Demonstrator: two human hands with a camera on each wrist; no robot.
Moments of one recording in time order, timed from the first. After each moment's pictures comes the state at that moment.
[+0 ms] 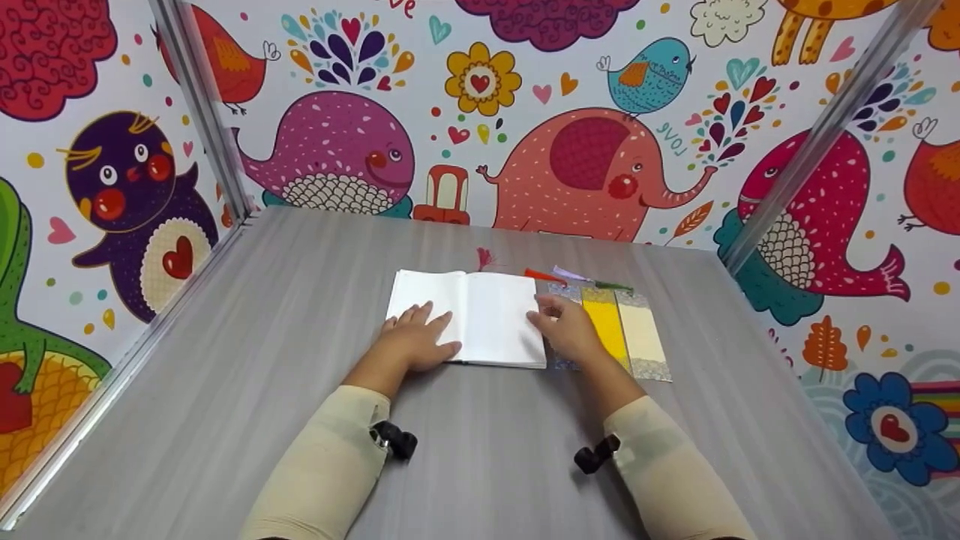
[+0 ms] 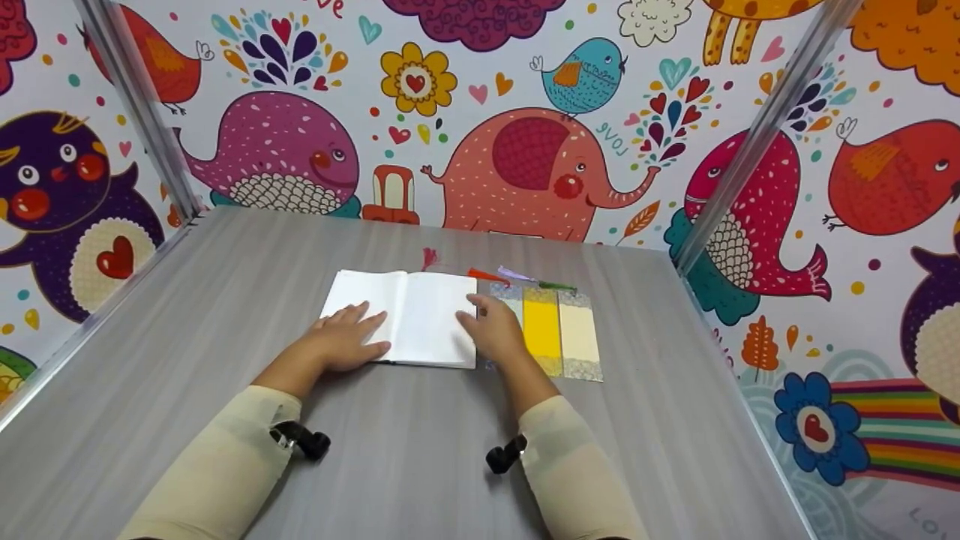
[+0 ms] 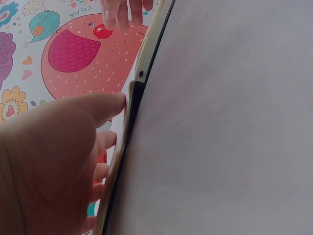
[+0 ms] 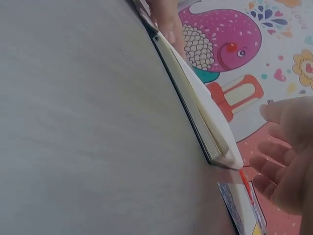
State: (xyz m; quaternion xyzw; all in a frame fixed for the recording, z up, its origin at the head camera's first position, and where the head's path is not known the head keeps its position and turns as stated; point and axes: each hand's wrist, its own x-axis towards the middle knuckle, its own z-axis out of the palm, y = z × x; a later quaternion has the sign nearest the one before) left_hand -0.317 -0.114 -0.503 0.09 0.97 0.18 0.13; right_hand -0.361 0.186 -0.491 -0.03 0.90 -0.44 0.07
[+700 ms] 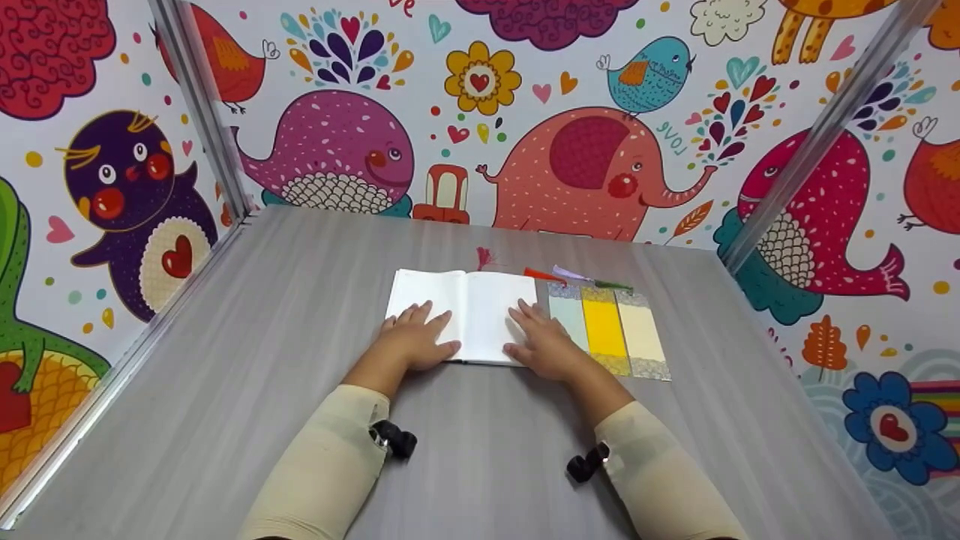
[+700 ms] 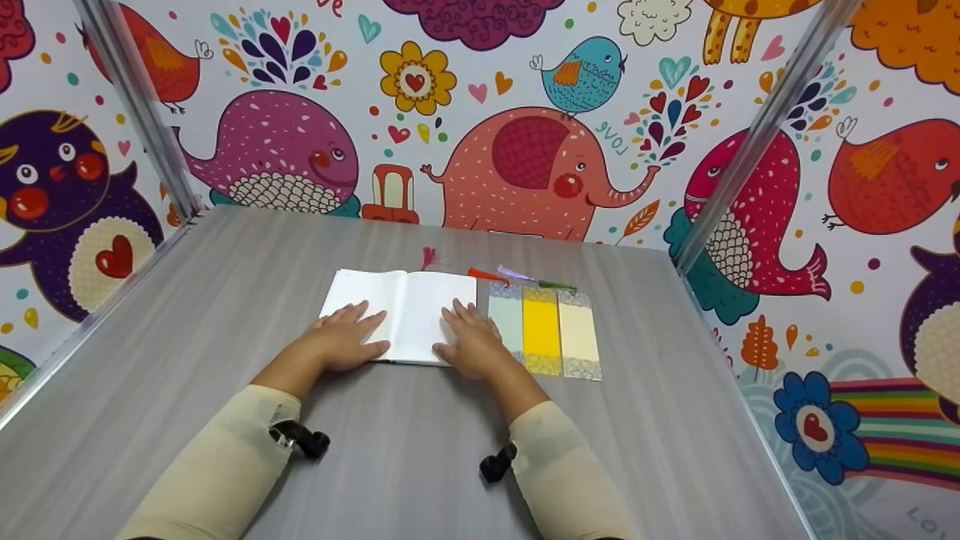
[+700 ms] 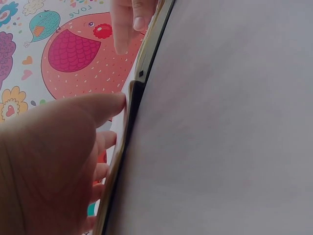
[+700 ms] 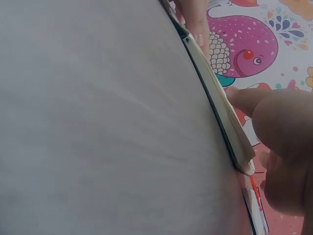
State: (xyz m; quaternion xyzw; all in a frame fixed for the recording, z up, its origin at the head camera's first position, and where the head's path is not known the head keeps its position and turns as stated) left_hand -0.317 -0.113 -0.503 0.09 0.97 0.17 0.13; right_hand -0.346 0.173 -0.511 -0.23 0.94 -0.22 0.09
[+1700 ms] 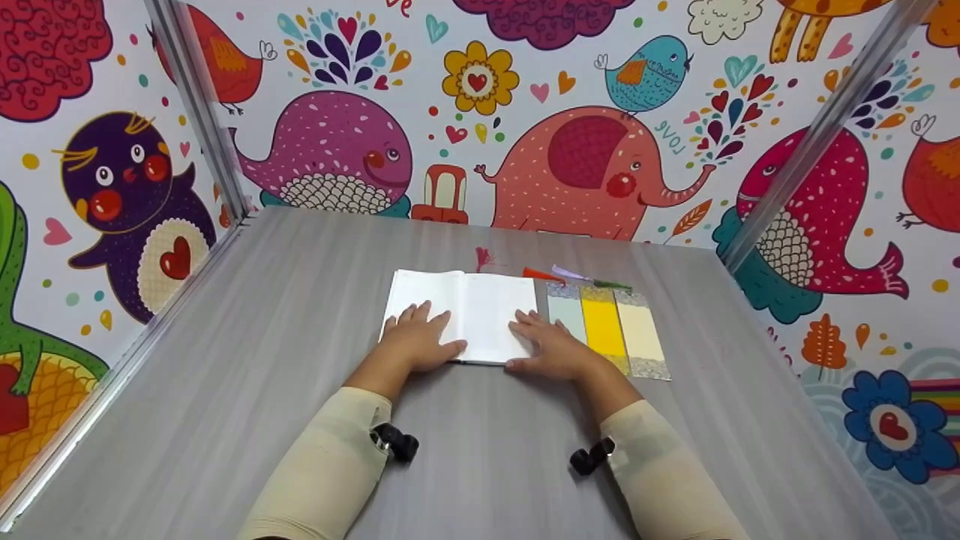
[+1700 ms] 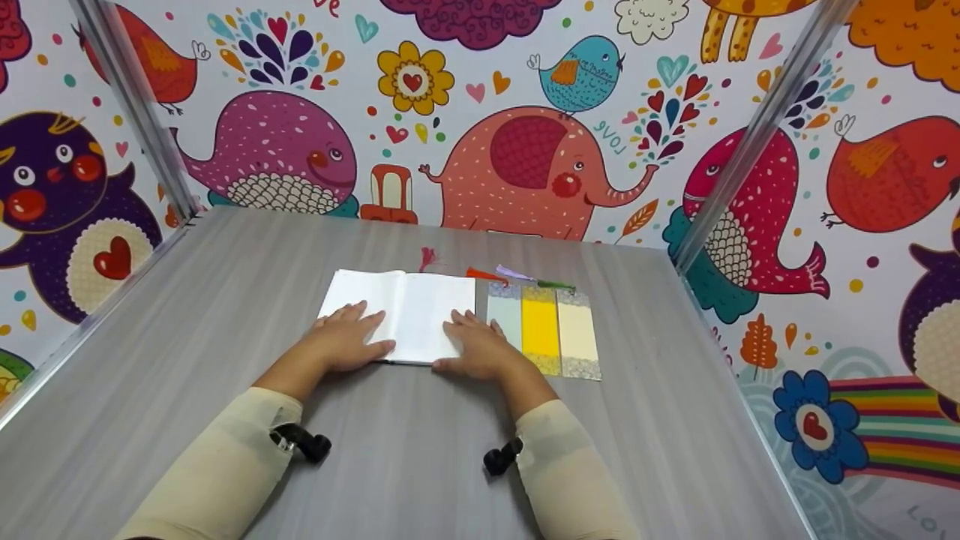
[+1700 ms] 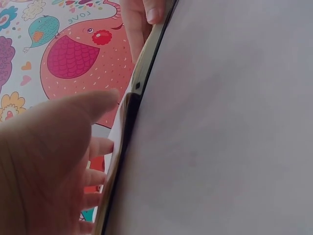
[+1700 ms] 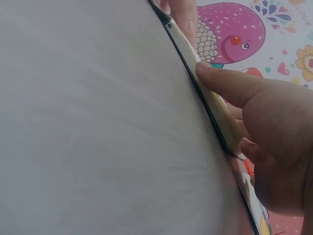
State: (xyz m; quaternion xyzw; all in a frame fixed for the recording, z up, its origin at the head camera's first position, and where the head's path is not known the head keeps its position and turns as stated) left_hand -0.317 -0.103 -0.502 0.08 0.97 0.19 0.10; right_hand -0.350 0.190 -0.511 -0.25 0.94 -0.20 0.14
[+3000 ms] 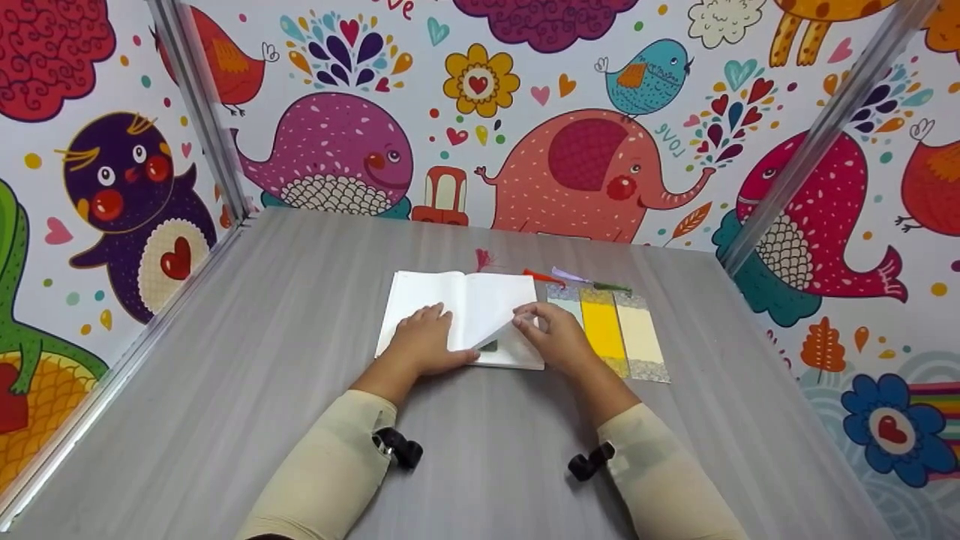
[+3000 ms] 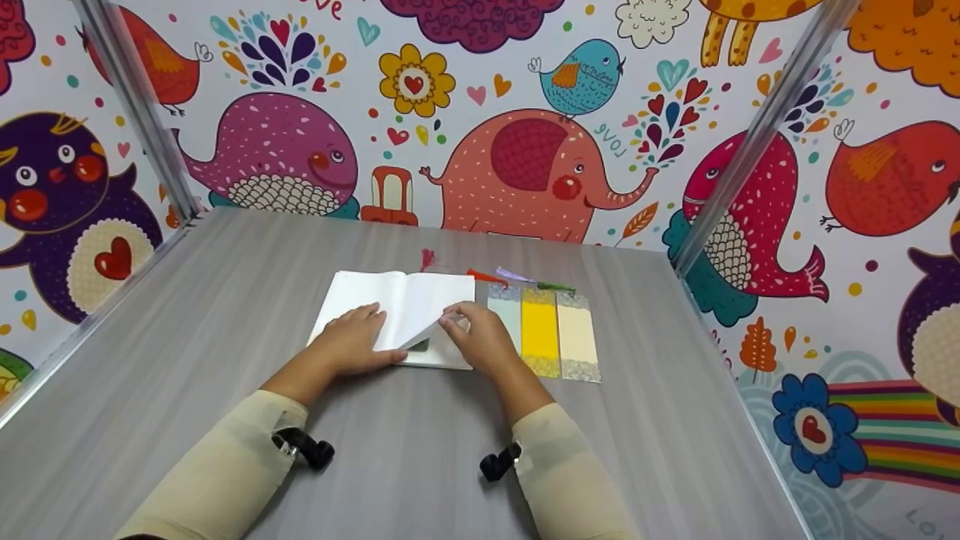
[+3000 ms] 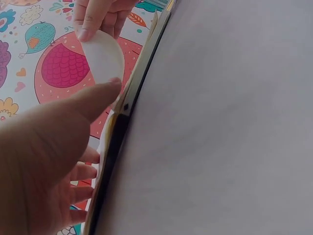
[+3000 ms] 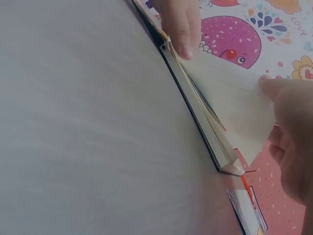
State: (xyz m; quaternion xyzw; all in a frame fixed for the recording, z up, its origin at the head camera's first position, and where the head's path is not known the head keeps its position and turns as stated) left_hand -0.323 -0.090 -0.514 0.09 0.98 0.19 0.05; right_hand -0.344 0.174 -0.492 -0.12 0.90 -0.41 0.02
